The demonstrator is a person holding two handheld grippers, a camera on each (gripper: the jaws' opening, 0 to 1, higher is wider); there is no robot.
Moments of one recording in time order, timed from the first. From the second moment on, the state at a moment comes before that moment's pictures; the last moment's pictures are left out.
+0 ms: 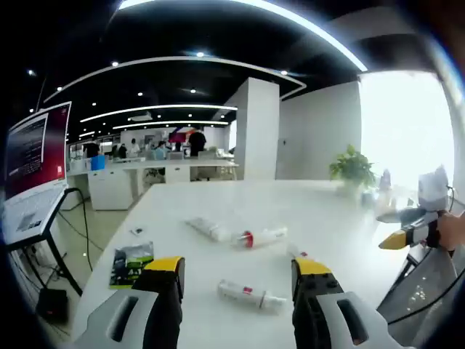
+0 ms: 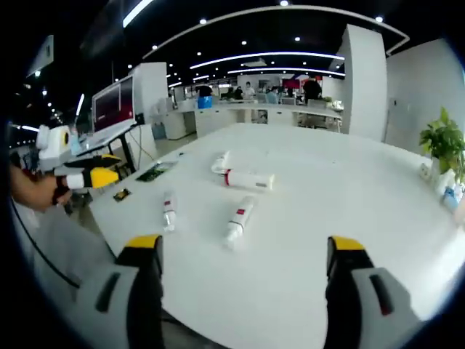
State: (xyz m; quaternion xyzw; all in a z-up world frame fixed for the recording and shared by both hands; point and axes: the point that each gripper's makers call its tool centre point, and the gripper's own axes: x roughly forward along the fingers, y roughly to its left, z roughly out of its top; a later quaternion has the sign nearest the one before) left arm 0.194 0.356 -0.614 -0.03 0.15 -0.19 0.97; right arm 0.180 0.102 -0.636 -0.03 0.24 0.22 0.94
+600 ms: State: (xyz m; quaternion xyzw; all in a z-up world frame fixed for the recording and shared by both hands) left arm 0.193 0.363 -0.622 -0.03 0.17 -0.18 0.97; right arm 0.183 0.093 -0.640 0.02 0.25 0.21 0.94
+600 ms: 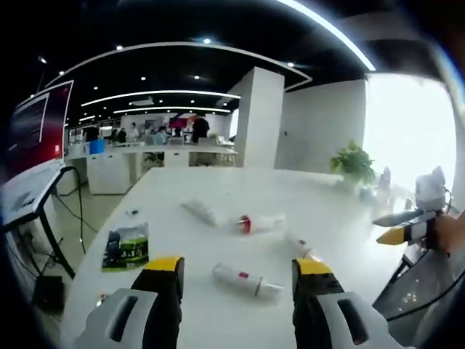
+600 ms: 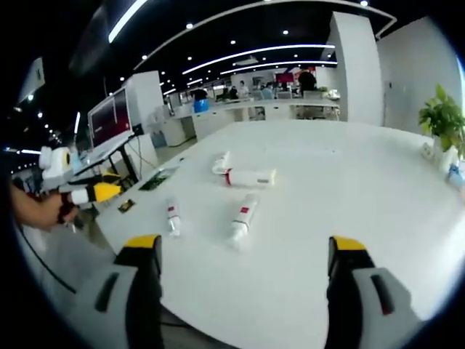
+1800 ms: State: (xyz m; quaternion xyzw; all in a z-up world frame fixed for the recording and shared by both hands) left arm 0.194 0.367 -0.626 -0.01 0.17 -0.17 0.97; right arm 0.172 0.094 -0.641 -0.02 0.27 0.22 0.93
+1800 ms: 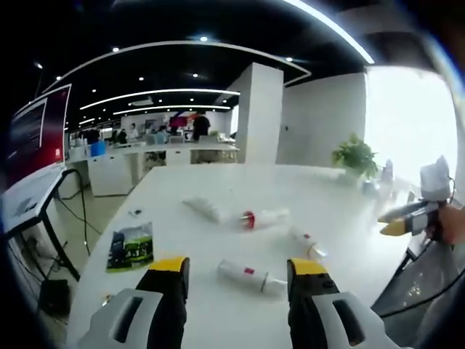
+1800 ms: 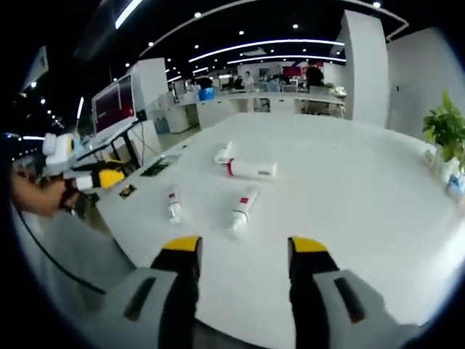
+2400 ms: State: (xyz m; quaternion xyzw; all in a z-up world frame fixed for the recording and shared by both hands) left arm 0.193 0.364 -0.630 0.01 0.18 -0.18 0.97; right arm 0.175 0.098 -0.636 -0.04 0.25 0.24 0.94
